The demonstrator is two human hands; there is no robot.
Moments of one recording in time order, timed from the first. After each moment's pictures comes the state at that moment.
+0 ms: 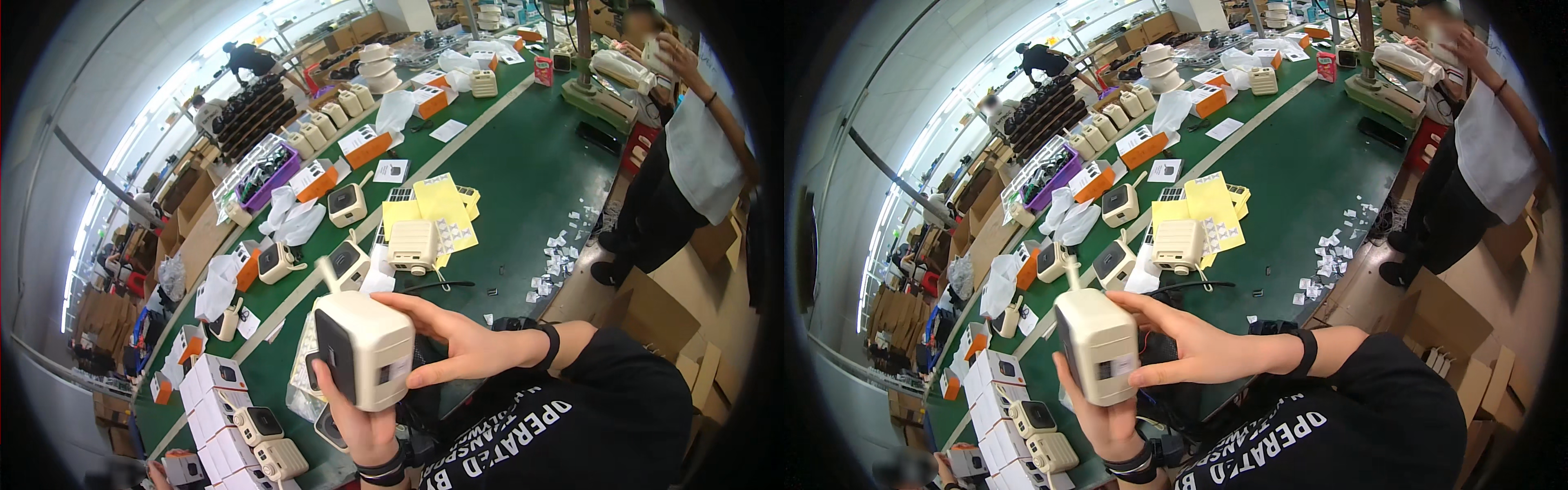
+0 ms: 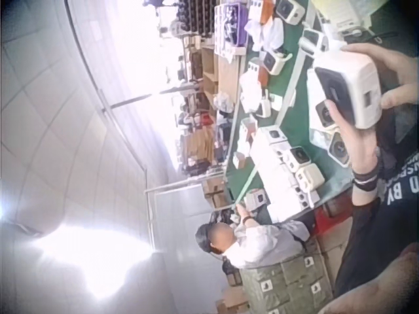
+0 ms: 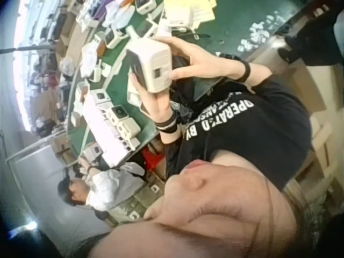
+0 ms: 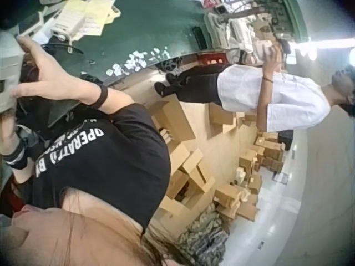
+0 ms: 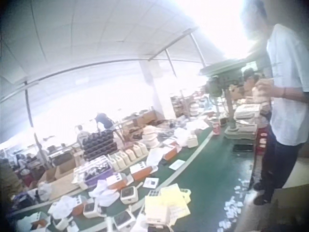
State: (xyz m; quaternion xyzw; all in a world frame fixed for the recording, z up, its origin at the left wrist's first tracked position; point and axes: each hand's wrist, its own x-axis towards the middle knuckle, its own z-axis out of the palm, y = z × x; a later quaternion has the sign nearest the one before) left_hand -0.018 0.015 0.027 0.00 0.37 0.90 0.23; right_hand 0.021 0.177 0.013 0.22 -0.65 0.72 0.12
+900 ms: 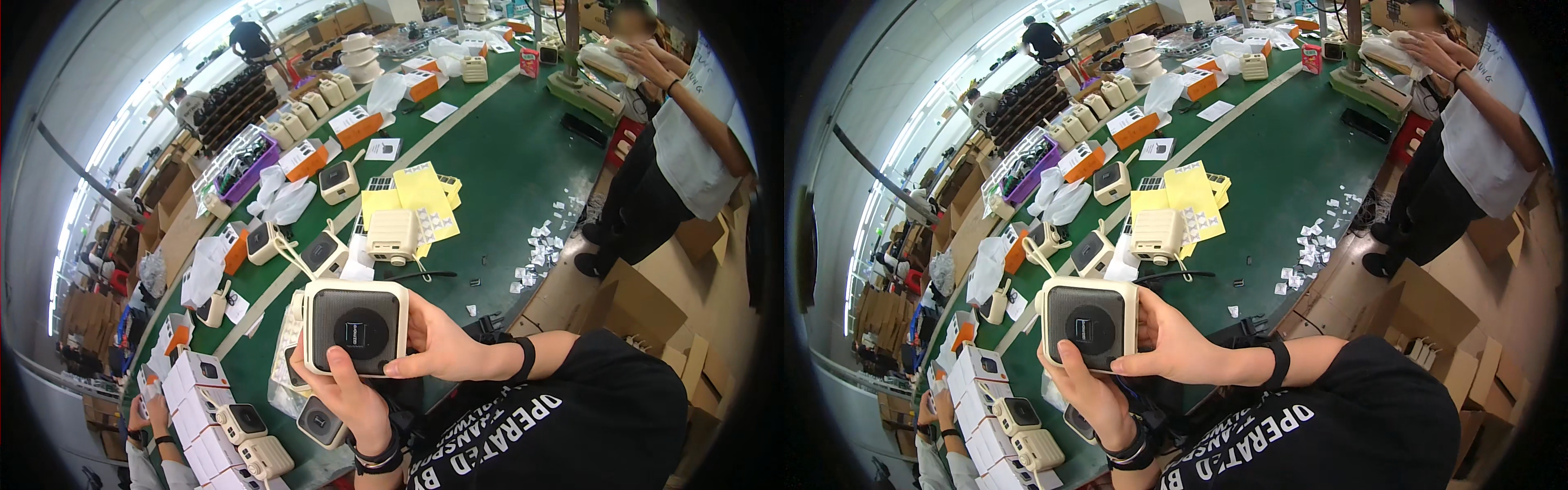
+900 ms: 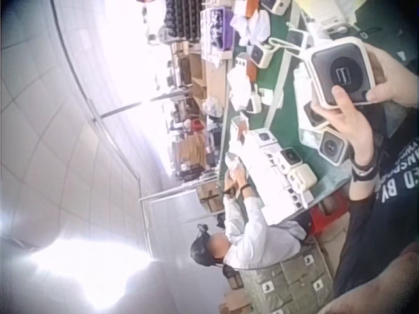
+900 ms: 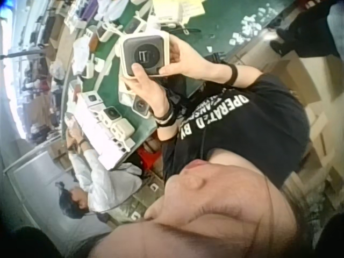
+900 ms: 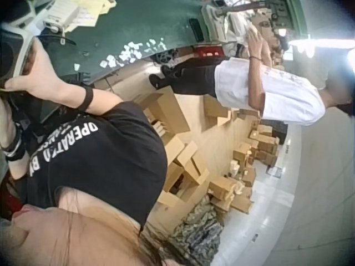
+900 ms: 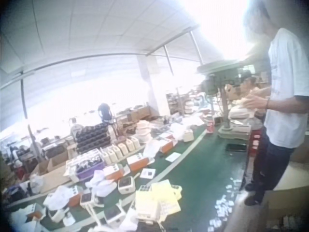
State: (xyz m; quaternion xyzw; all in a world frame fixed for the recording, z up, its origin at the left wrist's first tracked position) left_hand -0.019 0.044 0.007 0.15 0.58 0.80 -0.03; right_hand 0.021 0.157 -0.011 0.06 -0.47 0.88 0.10
